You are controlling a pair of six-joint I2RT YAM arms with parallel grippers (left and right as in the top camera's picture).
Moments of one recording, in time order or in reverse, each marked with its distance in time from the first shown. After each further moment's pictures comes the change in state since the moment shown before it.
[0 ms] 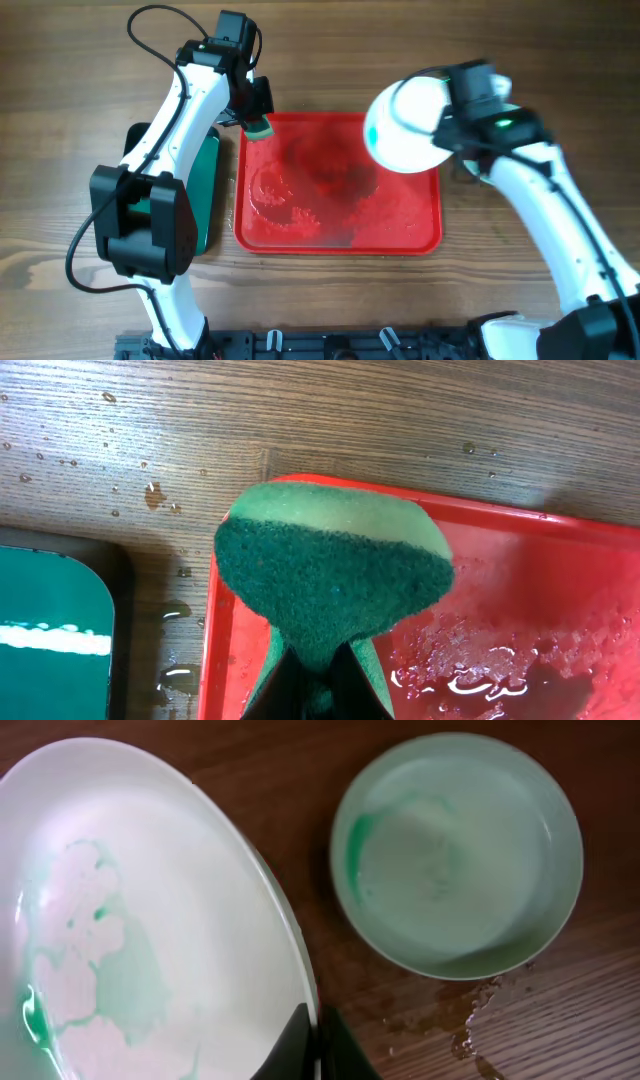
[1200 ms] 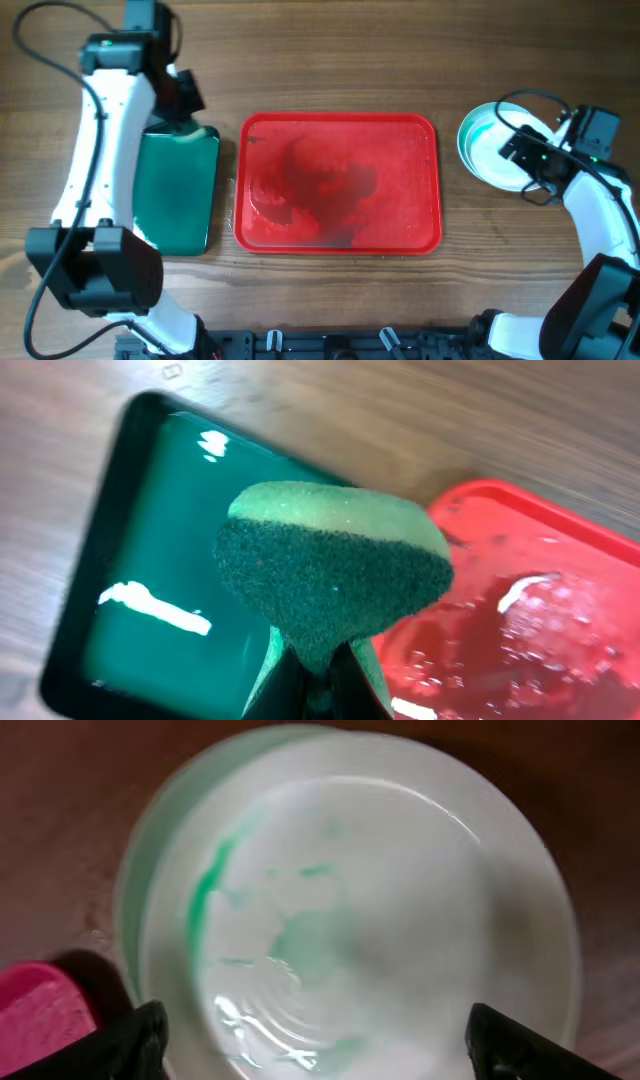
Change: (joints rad) left arm 0.234 -0.187 0.059 -0.275 -0.126 0.013; right arm -0.520 0.031 -0.335 0.470 -0.356 -0.210
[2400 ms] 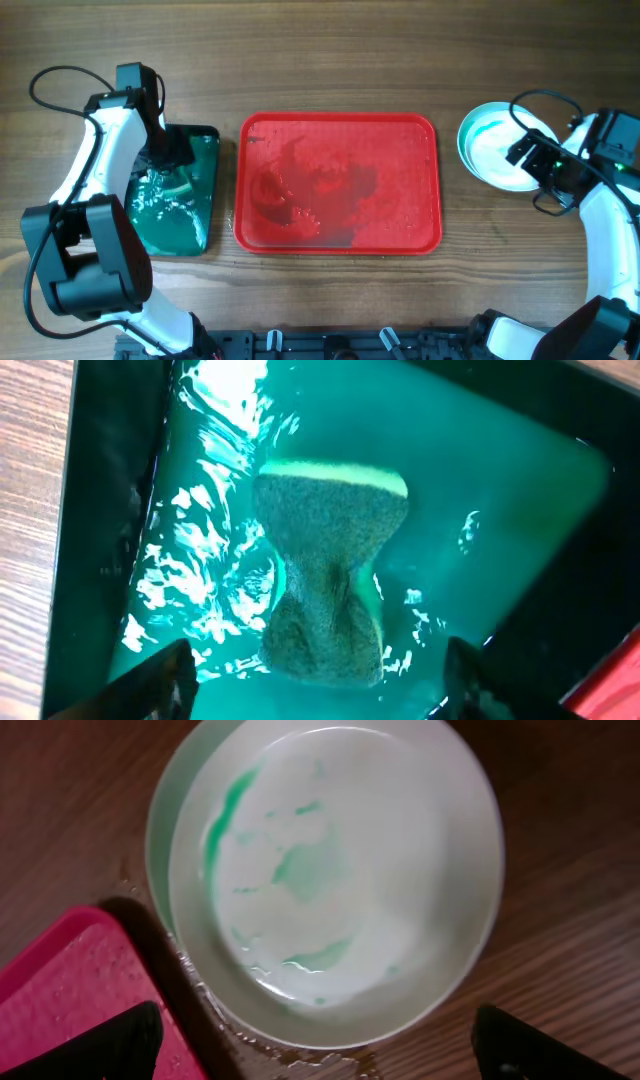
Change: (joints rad) left arm 0.129 0.003 -0.443 0.322 -0.052 0.191; right arm -0.082 -0.128 0.045 -0.259 -0.069 -0.002
